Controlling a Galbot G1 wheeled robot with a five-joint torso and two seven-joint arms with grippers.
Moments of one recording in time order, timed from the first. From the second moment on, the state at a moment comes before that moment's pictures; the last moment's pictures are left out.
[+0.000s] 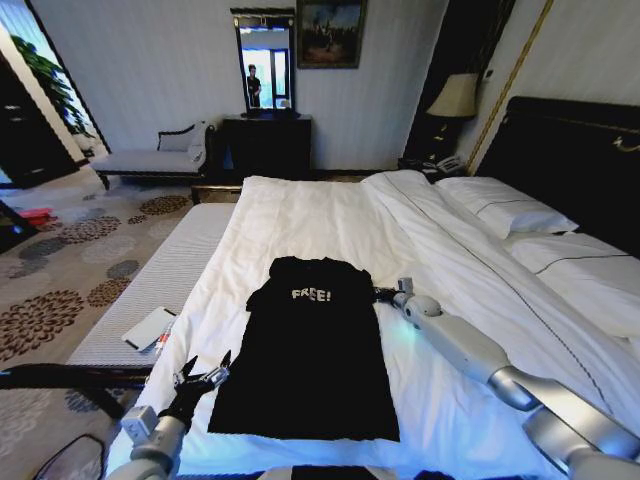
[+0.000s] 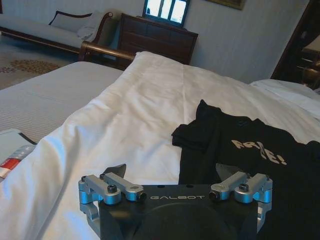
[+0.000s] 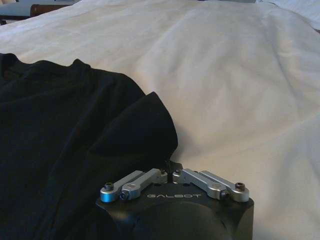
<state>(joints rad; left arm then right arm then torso) 1.96 -1.13 -0.66 -2.31 -0.70 0.11 -0.18 -0.45 0.92 -0.27 1.02 0.89 -0.25 -0.09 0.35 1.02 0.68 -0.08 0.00</state>
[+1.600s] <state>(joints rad) 1.97 -1.14 -0.65 -2.32 -0.70 0.10 -0.18 -0.49 0.84 -0.20 1.26 0.95 -0.28 0.00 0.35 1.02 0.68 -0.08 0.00</state>
